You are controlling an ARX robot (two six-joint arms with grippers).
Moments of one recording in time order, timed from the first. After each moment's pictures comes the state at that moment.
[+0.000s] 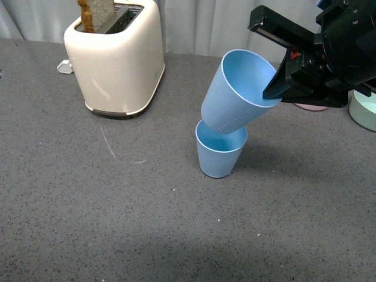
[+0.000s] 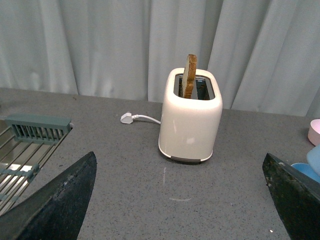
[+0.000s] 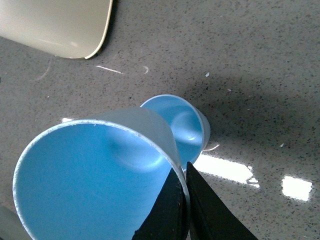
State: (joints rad) left arm 0.00 0.00 0.02 0.00 0.00 -0.01; right arm 0.31 1.73 1.02 -0.21 -0.24 0.43
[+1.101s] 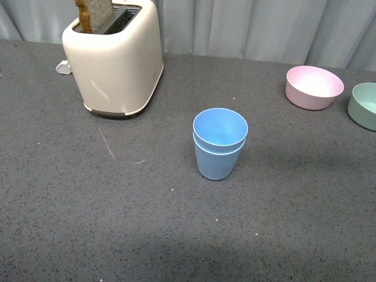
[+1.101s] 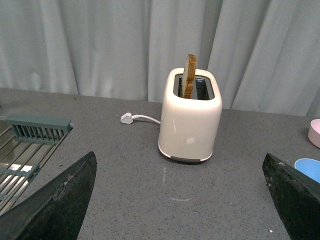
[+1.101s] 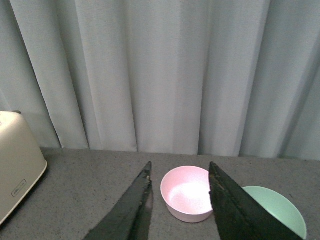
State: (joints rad) left arm 0.00 0.00 0.02 0.00 0.00 0.00; right arm 0.21 1.51 0.40 1.13 0.21 0.02
